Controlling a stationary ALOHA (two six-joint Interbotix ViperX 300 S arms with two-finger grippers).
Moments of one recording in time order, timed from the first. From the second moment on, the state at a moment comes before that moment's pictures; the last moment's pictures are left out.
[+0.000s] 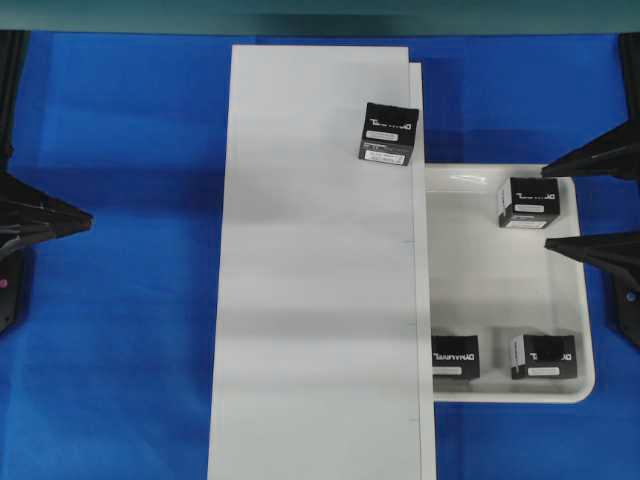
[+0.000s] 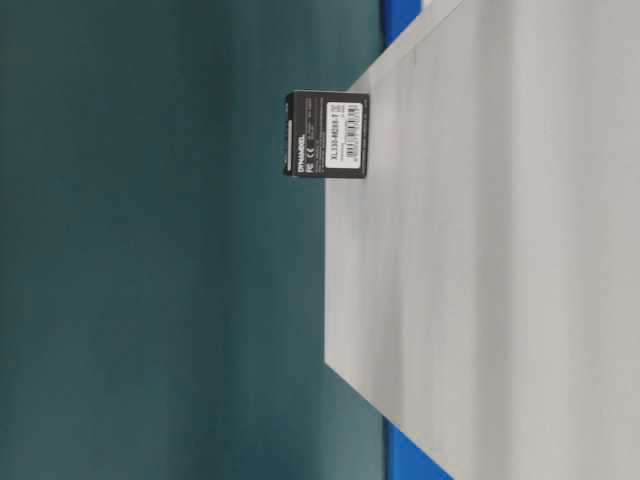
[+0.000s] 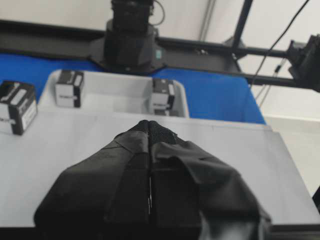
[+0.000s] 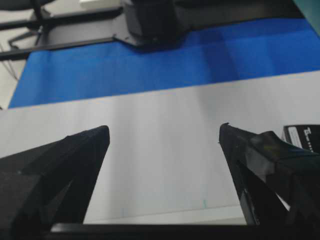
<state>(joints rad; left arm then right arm) -0.03 -1.07 1.02 0.01 0.09 -0.12 -0.08 -1.07 1.04 0.23 0.21 -0.13</state>
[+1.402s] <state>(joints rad) -0.04 -1.10 1.04 0.01 0.08 -0.12 -0.06 -1.13 1.06 0.23 0.27 -0.08</state>
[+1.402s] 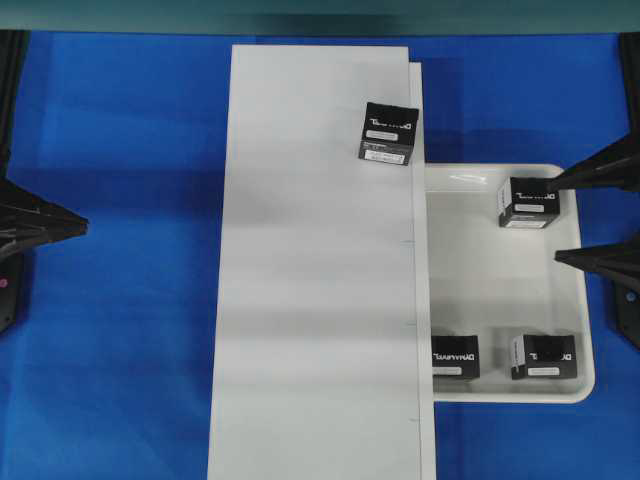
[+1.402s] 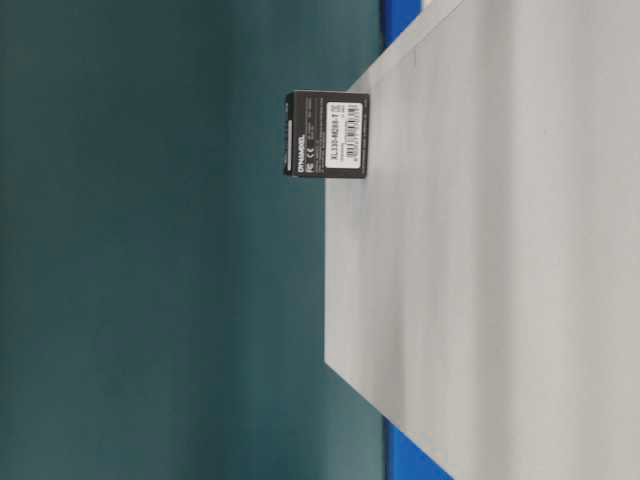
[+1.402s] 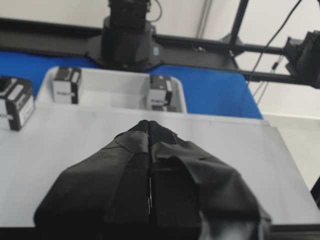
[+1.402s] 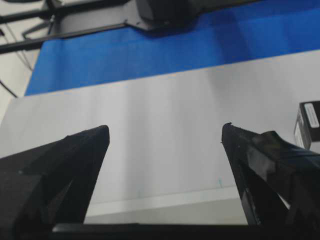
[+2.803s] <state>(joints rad) -0.06 -1.15 1.04 0.02 0.02 -0.12 -0.07 -1.24 1.15 0.23 0.29 -0.09</state>
